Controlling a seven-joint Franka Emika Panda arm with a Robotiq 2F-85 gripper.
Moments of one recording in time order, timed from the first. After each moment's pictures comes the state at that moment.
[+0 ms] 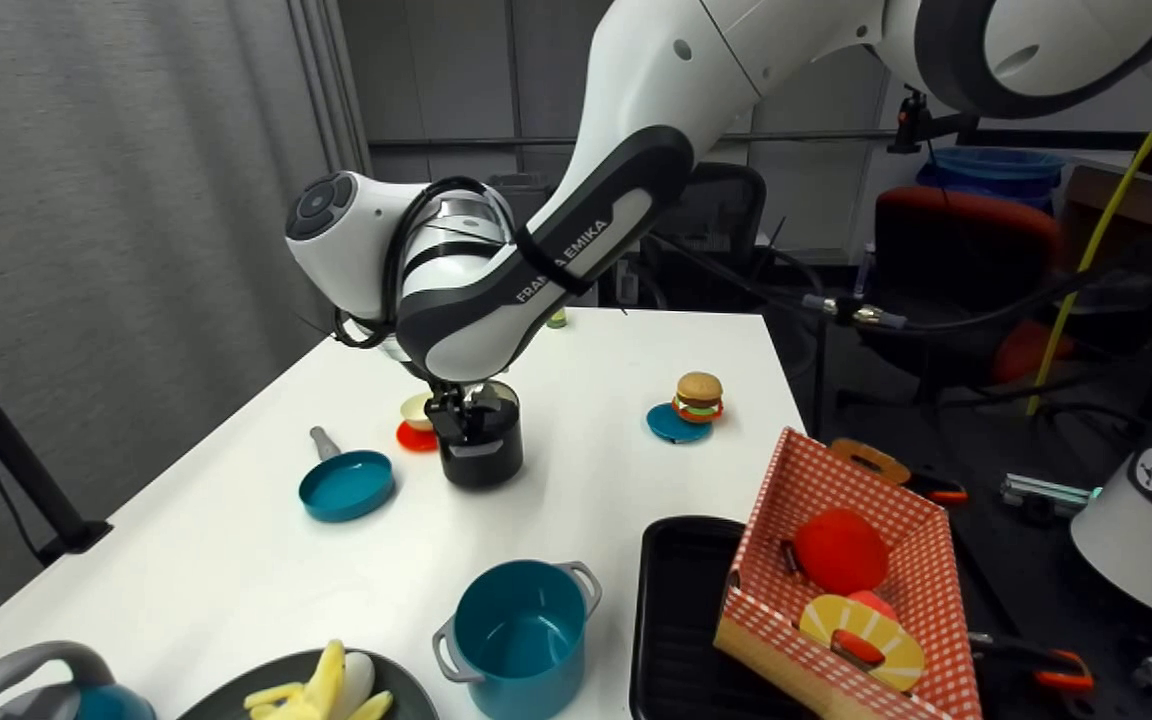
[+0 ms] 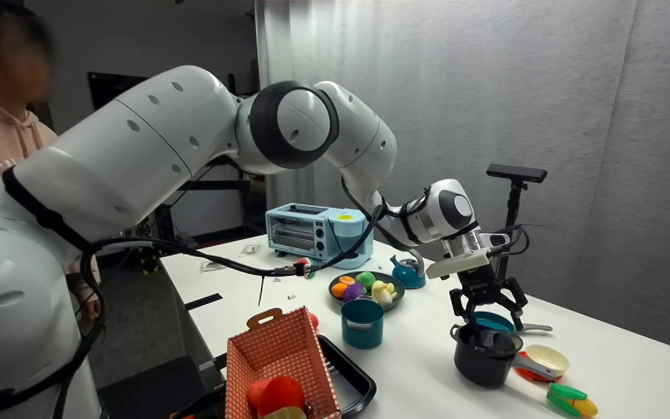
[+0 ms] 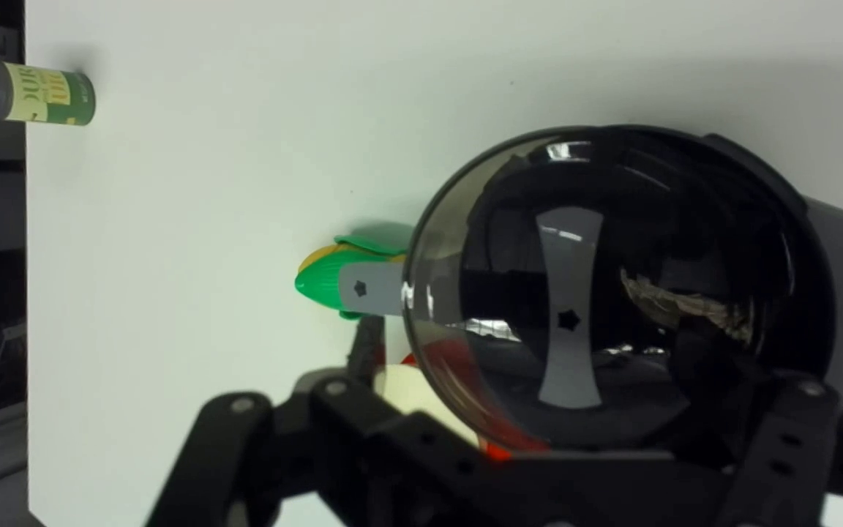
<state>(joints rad) 0.08 0.93 -0.19 -1.29 -0.49 2.13 0.09</state>
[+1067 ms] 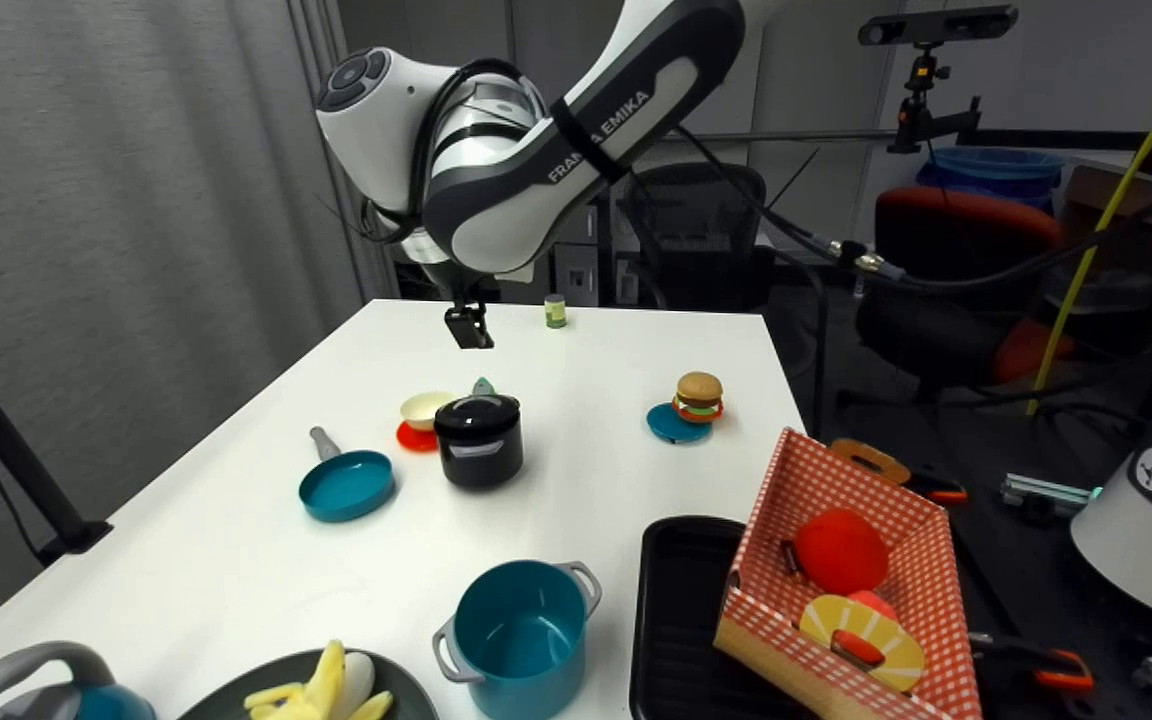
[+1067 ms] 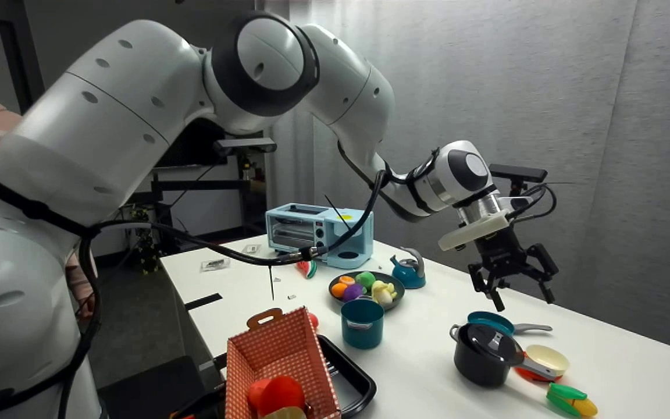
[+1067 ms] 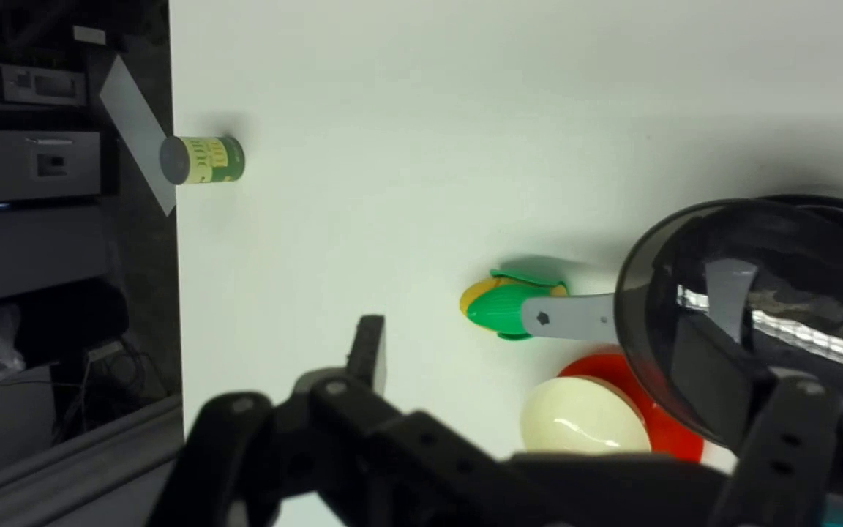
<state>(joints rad) 0.07 0.72 -0.26 -1.46 -0.51 2.12 0.09</state>
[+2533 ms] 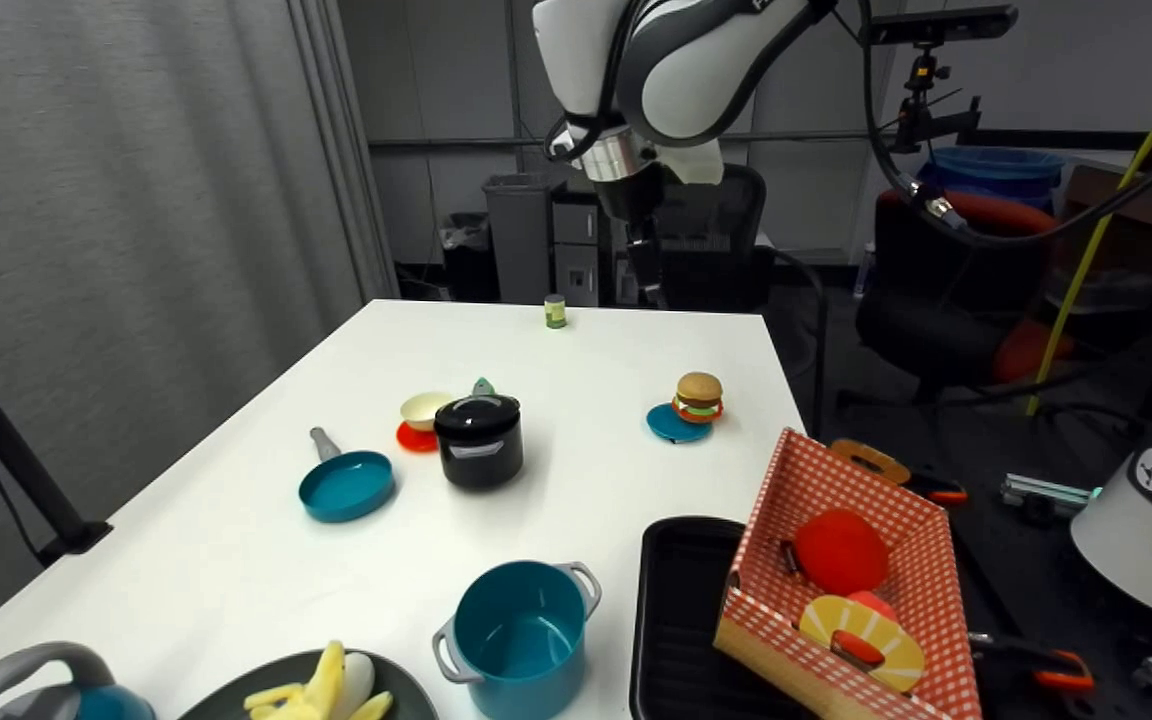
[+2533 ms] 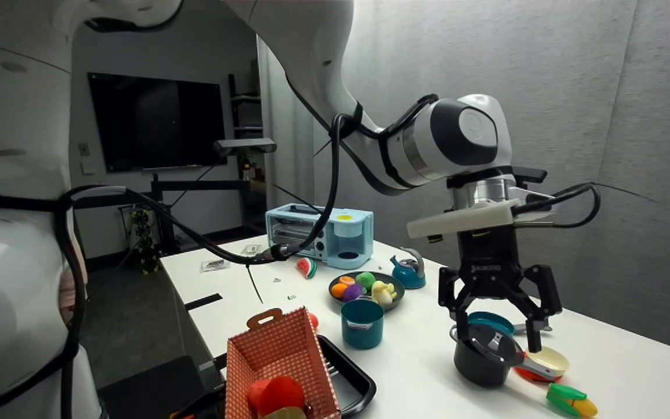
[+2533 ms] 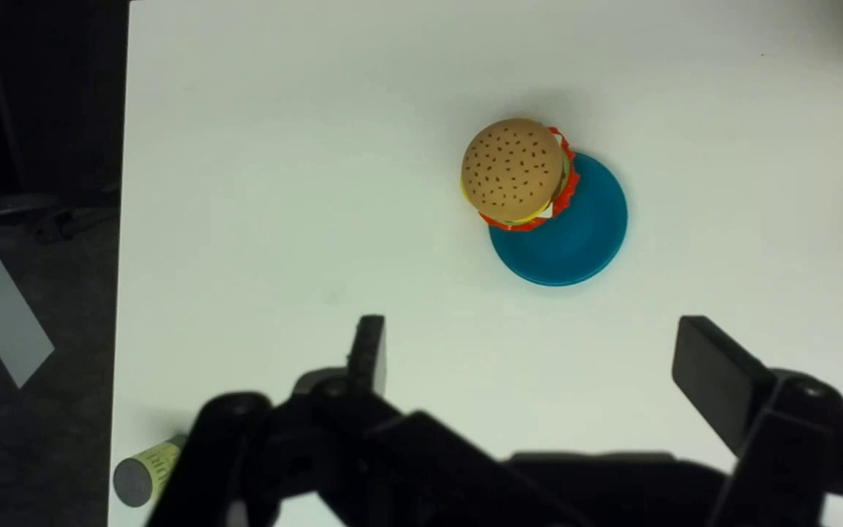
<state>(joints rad) -0.10 0.20 -0.23 -2.06 -0.43 2.09 -0.11</state>
